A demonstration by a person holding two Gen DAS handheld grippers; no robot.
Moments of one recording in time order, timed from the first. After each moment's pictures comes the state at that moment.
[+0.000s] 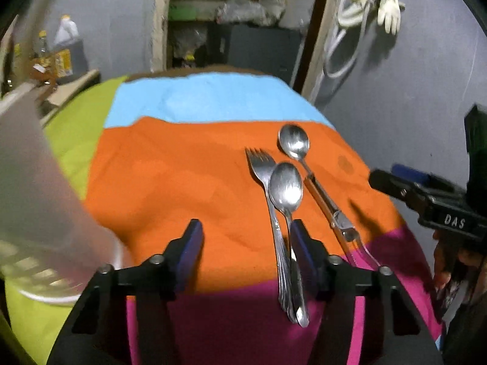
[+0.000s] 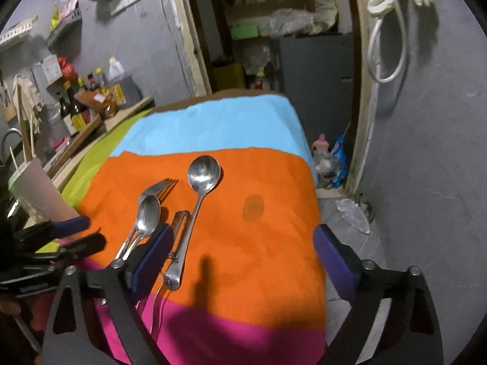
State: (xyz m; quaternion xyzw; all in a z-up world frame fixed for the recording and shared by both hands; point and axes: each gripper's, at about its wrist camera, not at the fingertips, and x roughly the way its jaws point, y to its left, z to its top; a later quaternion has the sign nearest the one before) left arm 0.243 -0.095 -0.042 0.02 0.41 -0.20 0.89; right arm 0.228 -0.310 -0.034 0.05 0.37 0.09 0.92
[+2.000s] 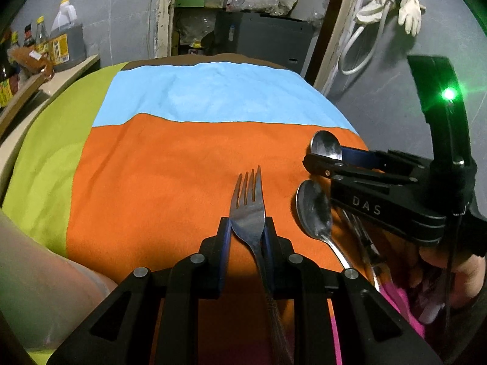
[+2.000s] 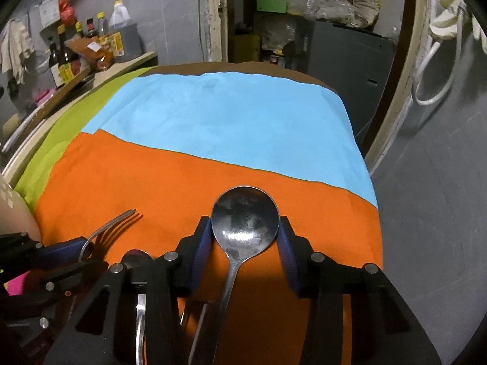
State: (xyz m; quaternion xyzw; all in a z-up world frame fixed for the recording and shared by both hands) left arm 0.282 -0.087 -0.055 0.00 0.43 -0.19 0.88; right arm 0.321 -0.242 -0.058 -0.05 0.42 0.09 0.90
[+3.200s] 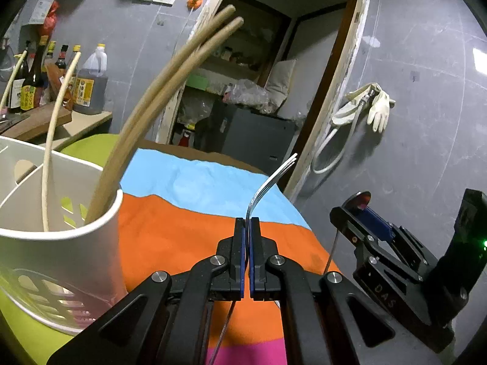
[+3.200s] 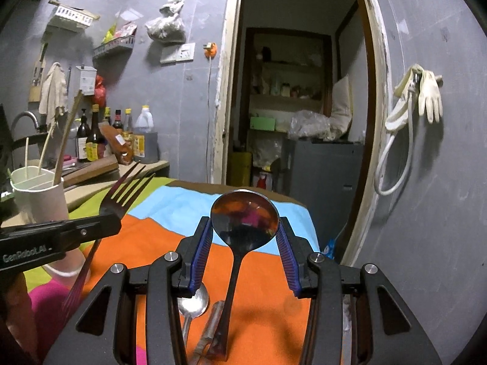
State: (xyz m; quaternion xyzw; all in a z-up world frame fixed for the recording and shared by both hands) left arm 0.220 -0.055 0.016 -0.13 0.22 -0.21 0.94; right arm 0.202 -0.238 0.002 -0.06 0.13 0.08 0.99
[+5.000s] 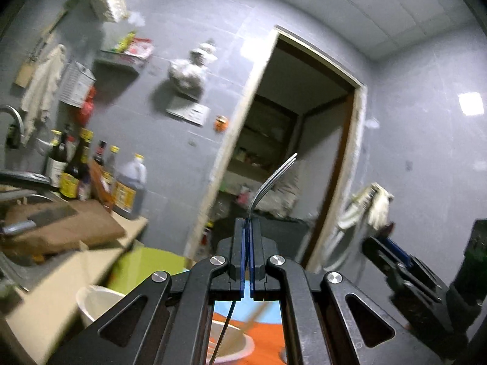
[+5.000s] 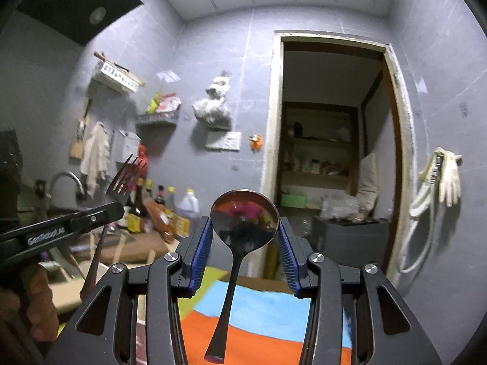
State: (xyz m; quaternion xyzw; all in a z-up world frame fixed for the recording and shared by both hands) left arm 0.151 0.080 0.127 -0.17 -0.01 -0.14 0.98; right arm 0.141 -0.157 0.115 -0.05 -0.04 0.16 0.98
